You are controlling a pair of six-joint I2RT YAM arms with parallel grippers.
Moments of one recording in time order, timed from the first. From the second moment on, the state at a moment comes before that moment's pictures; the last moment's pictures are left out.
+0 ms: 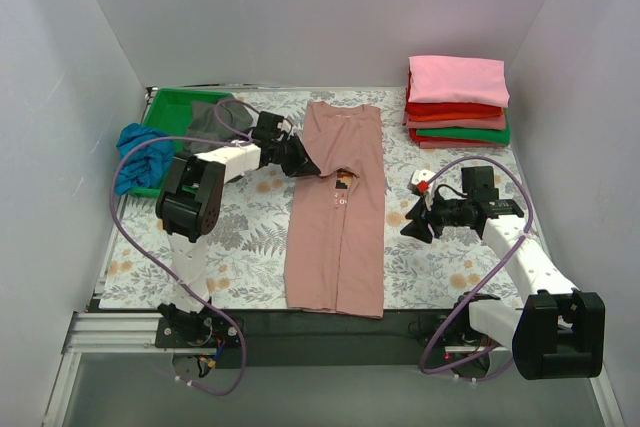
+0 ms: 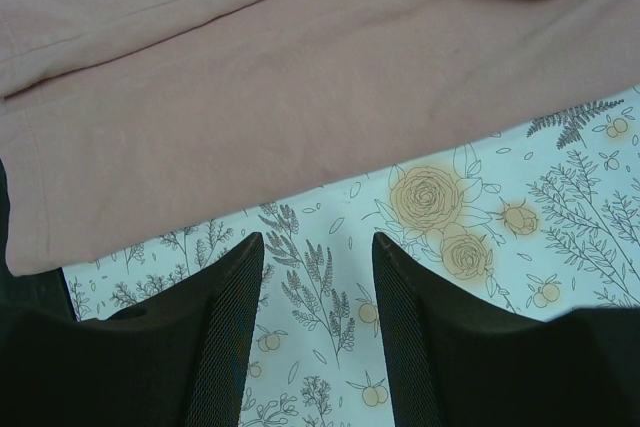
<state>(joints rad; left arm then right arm) -0.37 2.08 1.38 -0.16 0.54 -0.81 0.08 1.09 0.66 -0.58 -0.91 -0.81</state>
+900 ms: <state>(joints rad) -0.37 1.29 1.02 -0.22 0.33 -0.51 0.16 1.11 0.65 -0.68 -0.98 -0.99</state>
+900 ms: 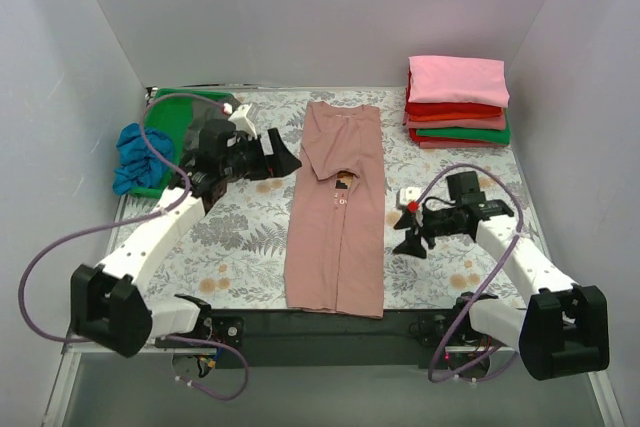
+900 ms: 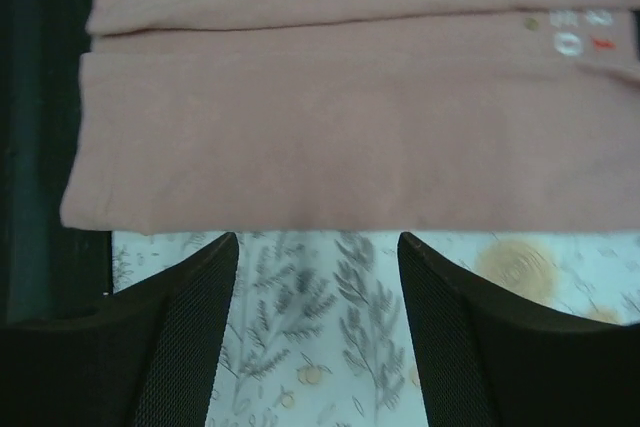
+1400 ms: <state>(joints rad) -0.59 0.81 0.60 -0.60 0.47 -0.90 0.77 1.10 0.59 -0.79 -0.73 -1.15</state>
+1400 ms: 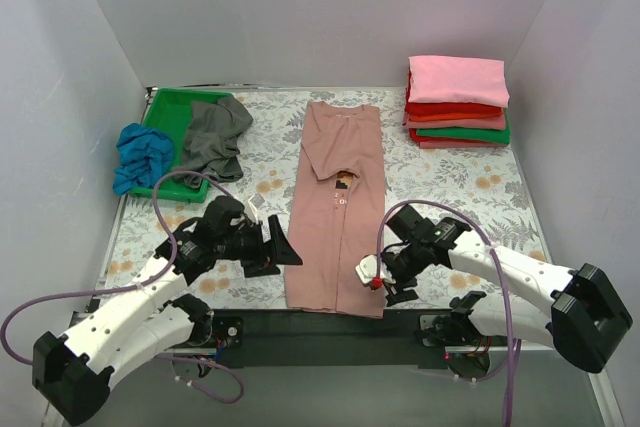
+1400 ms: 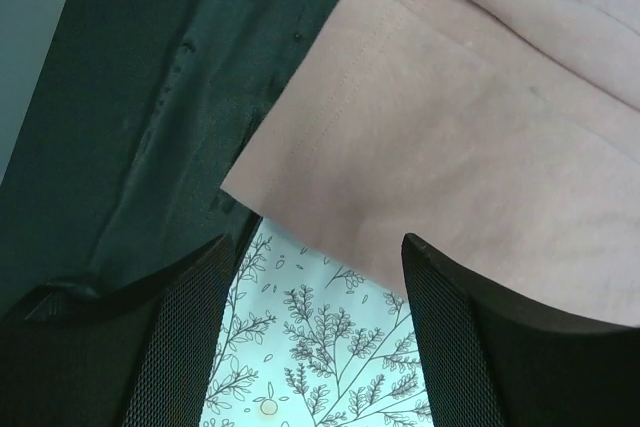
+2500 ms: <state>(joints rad) -0.90 0.99 0.45 -0.58 0.20 -1.35 0.79 1.09 0.61 -0.78 -0.70 -1.12</state>
